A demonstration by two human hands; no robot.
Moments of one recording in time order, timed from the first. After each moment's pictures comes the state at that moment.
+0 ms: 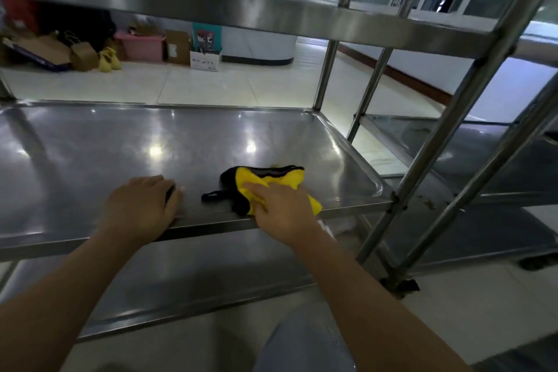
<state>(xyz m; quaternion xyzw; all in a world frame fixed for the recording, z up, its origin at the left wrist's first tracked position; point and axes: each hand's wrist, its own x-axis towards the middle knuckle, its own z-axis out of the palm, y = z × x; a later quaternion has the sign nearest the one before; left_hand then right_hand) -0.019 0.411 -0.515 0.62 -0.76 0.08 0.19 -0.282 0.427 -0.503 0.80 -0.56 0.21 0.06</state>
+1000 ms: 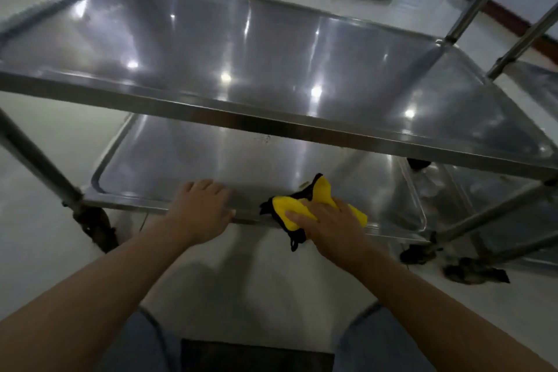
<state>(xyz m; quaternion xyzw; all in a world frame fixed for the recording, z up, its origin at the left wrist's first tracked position) 0.040 0.517 -0.663 0.66 -0.74 -0.08 -0.04 -0.237 0.485 -0.668 0.94 -0.31 0.09 0.12</state>
